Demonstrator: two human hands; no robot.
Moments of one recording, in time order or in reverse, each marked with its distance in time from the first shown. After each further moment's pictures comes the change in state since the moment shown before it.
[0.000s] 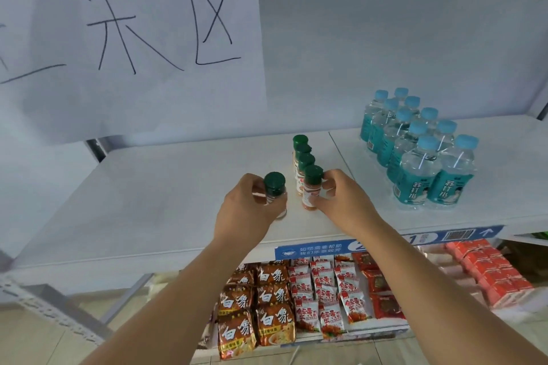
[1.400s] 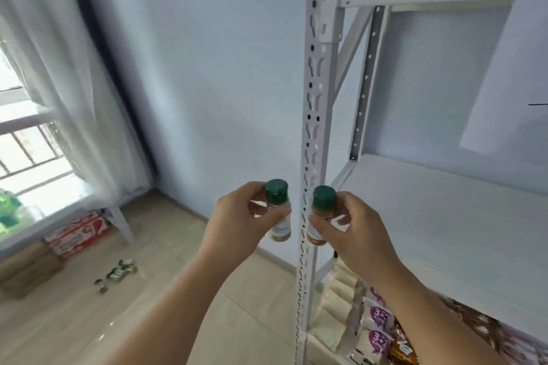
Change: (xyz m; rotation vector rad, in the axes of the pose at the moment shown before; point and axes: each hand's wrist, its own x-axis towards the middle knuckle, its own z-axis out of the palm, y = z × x) left_hand -0.170 -0.212 -0.426 0.050 0.509 -0.176; right_hand -0.148 -0.387 0.272 0.367 -0.355 -0.564
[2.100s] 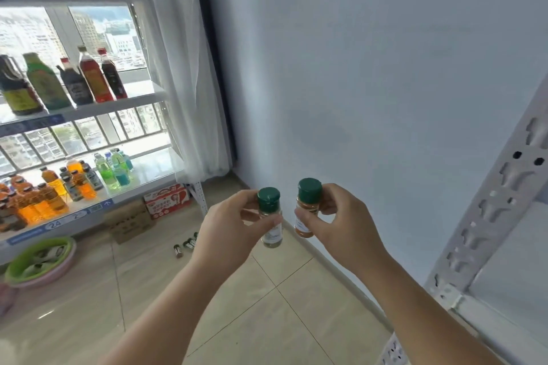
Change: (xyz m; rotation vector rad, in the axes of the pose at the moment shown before) left_hand 0.045 -0.133 -0.144 0.191 0.267 -0.220; right_hand 0.117 -0.086 0.200 0.138 -0.282 -0.222
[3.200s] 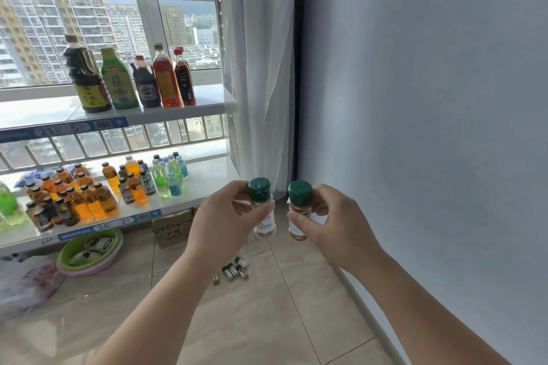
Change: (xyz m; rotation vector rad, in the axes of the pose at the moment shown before) left_hand 0.290 -0.180 -0.112 0.054 0.289 -0.155; right_hand 0.327 -0.021 0.231 0.018 -0.276 -0.228
